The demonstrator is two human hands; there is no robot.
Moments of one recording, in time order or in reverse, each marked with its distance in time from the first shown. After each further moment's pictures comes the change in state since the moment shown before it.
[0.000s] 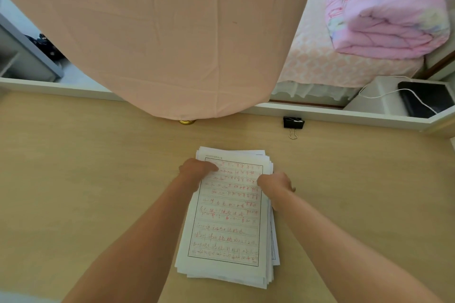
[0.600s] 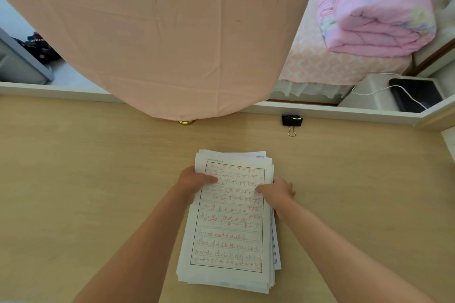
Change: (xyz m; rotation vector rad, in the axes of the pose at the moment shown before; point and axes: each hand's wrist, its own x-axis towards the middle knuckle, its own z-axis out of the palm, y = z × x) left_hand -0.033 -0.021 -0.018 -0.149 -0.186 0.103; right_hand -0.019 0.022 0.004 0.018 -0.036 -0.087
